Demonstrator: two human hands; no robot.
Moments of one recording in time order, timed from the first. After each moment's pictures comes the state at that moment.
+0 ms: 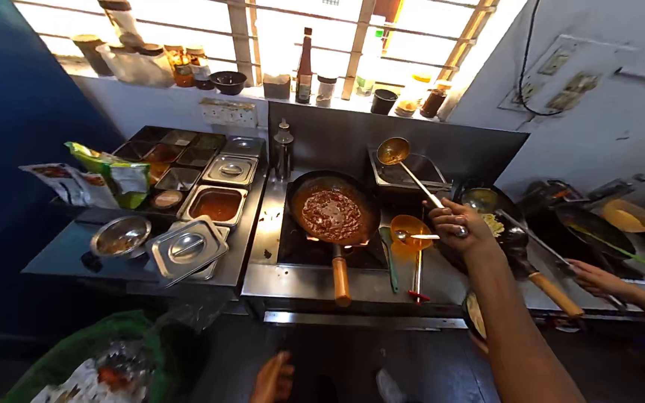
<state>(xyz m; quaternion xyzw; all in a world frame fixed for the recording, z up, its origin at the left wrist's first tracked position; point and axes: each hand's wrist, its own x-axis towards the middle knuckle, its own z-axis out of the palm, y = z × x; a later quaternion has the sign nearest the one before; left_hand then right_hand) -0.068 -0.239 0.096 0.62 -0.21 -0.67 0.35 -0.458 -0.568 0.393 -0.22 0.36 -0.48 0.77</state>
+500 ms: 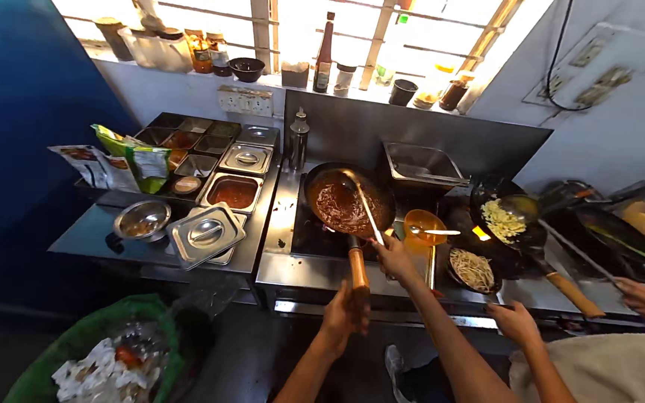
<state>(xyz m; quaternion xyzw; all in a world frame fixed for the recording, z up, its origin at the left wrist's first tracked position) -0.158 -0.363 0.214 0.38 -0.17 -0.79 0.44 -0.322 -0.505 0.261 -0.57 0.69 -0.20 0.40</state>
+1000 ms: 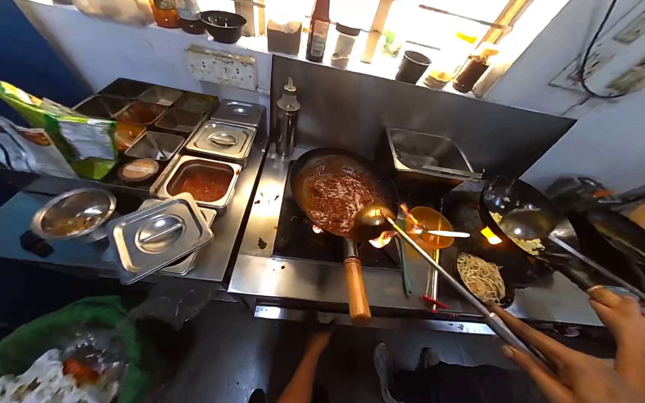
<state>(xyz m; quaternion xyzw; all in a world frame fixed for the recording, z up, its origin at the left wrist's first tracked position) -0.211 -0.397 -0.061 0.71 -0.38 -0.56 0.20 -0.472 -0.376 0.377 -0.71 0.68 -0.01 0.20</state>
